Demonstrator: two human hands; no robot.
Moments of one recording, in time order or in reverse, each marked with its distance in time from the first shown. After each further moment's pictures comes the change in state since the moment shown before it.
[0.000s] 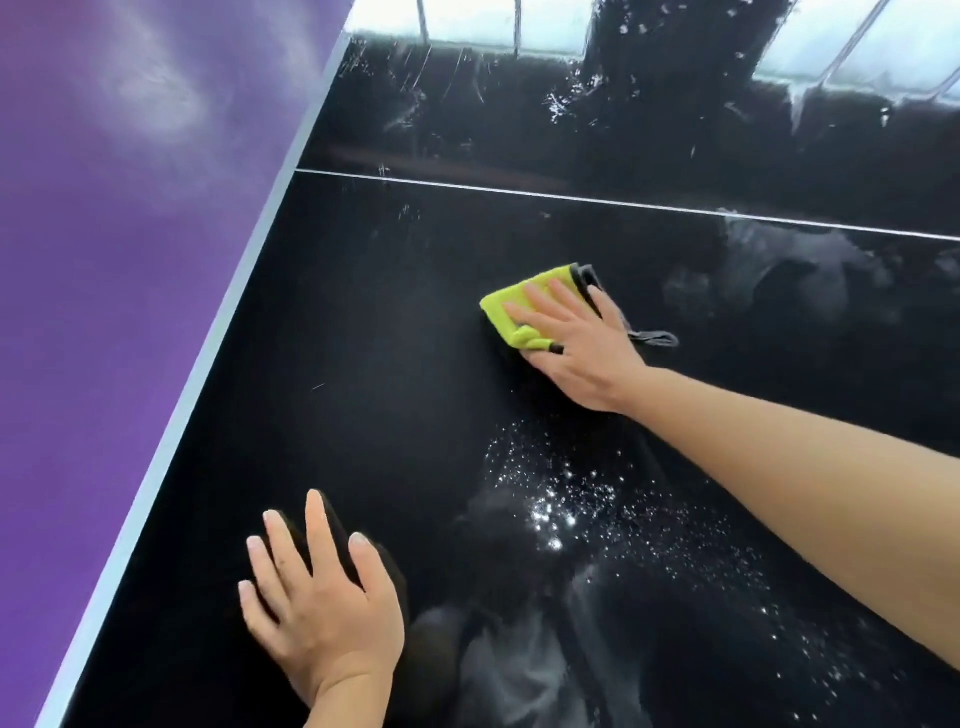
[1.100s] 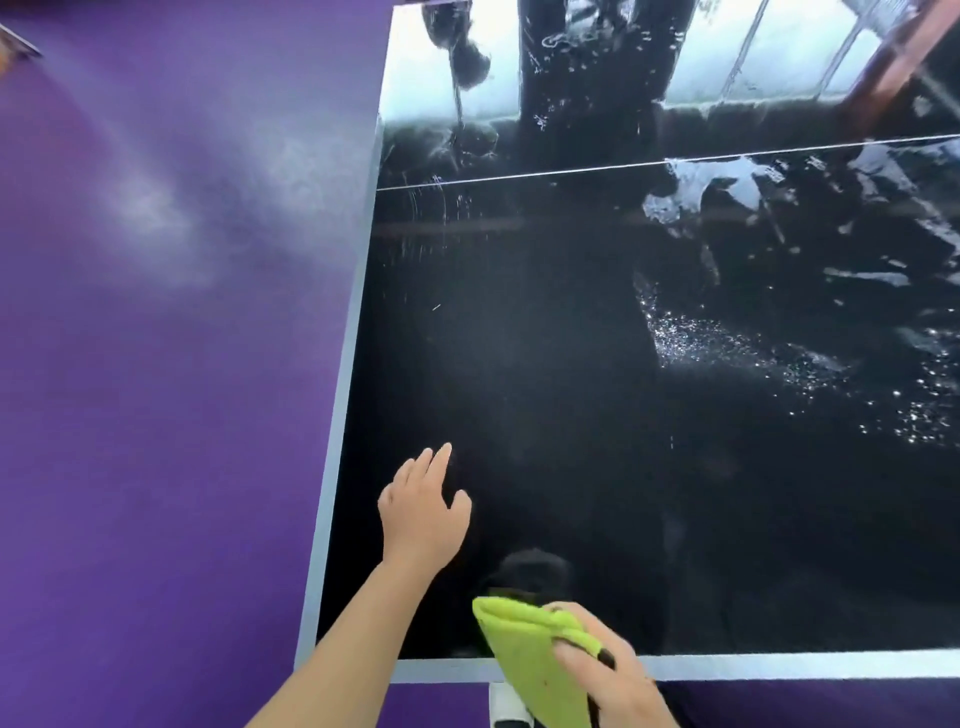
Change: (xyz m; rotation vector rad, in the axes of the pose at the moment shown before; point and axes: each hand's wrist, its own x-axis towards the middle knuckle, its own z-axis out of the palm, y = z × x) left_hand 0.011 -0.155 -0.101 0.008 -0.511 0.596; right_hand -0.386 -0.355 0.159 1.496 0.044 0.430
